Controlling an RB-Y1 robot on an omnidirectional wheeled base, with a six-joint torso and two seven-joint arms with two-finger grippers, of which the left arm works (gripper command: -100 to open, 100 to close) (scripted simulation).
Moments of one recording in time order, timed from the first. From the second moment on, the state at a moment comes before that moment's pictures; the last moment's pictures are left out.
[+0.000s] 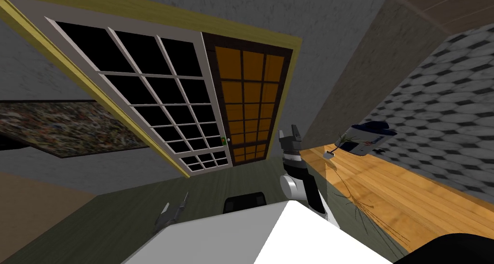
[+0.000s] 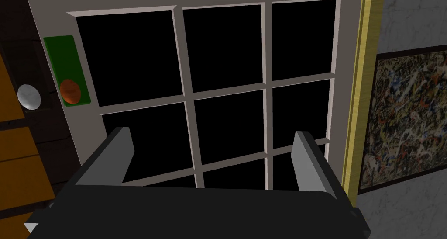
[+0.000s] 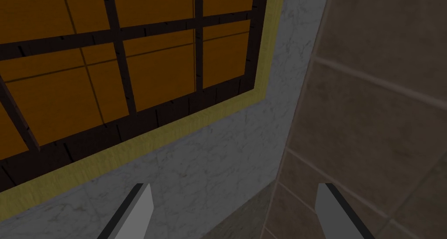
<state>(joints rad) 0.27 0.18 0.45 -0.73 -0.18 -0.82 -1.28</state>
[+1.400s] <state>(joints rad) 0.13 0.12 0.52 -0.72 -0.13 -0.78 -1.38</state>
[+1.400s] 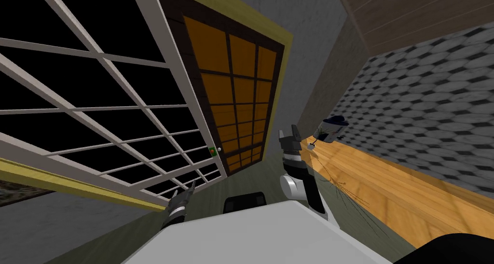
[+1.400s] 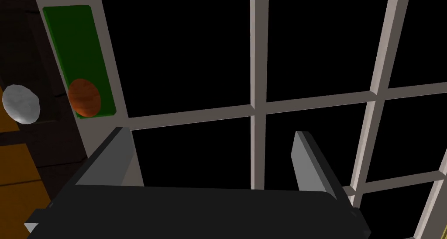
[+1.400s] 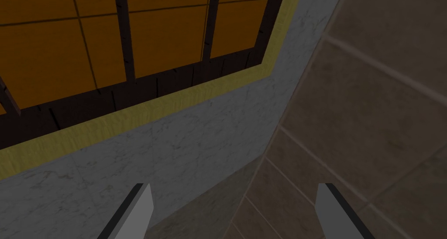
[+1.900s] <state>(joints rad) 0.07 0.09 0.49 -0.77 -0.14 -0.77 -1.38</state>
